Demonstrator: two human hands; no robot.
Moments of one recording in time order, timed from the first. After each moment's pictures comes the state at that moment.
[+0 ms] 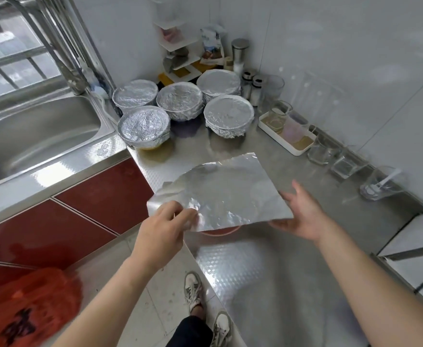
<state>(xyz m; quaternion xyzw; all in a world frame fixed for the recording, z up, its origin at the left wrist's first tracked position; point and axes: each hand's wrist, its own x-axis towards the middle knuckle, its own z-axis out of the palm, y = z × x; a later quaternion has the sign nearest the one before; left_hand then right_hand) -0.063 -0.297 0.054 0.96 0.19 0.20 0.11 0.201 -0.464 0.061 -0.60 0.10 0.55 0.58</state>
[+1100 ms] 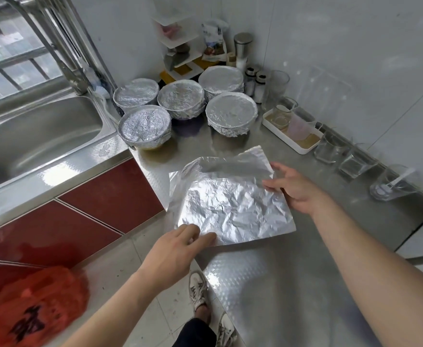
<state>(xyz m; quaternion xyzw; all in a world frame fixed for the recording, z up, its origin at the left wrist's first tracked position) -0.067 -0.312 0.033 0.99 0.09 0.07 0.10 0.237 -0.422 0.057 -0.63 -0.10 0.52 0.57</state>
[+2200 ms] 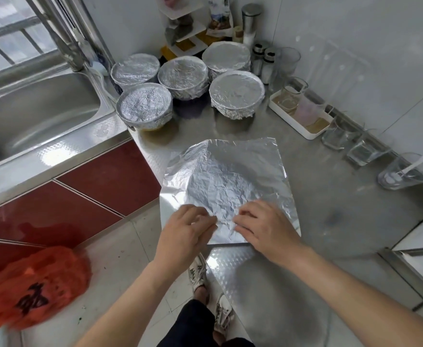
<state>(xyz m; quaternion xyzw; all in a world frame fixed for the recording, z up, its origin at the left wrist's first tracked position) -0.051 -0.327 0.005 0.95 0.17 0.23 0.13 0.130 -0.464 0.010 -0.73 -0.64 0.01 0.23</state>
